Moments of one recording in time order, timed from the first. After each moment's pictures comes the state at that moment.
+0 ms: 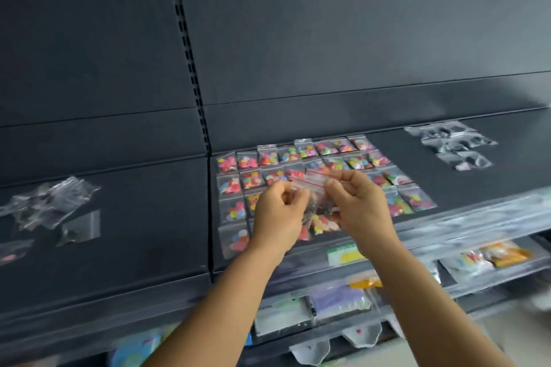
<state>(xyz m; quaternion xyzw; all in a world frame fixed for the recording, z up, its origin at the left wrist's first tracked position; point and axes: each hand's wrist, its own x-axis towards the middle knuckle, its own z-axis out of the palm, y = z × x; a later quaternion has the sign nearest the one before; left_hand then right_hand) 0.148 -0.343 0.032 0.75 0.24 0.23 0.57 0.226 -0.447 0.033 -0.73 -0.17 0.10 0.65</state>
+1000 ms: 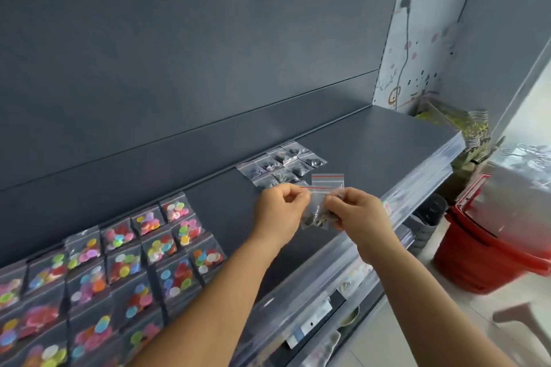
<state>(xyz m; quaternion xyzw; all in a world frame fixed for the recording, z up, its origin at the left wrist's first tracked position) 0.473 -0.569 0.030 0.79 0.08 0.09 0.60 0.485 -0.706 0.027 -0.73 0.04 0.00 0.68</state>
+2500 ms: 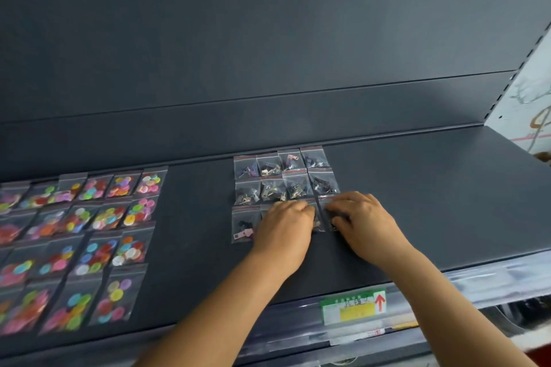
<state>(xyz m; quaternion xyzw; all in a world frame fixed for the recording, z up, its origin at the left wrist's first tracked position) 0.594 -0.652 -0.014 0.99 0.11 0.08 0.08 0.693 -0.779 -0.014 -0.89 -0.41 0.03 0.20</state>
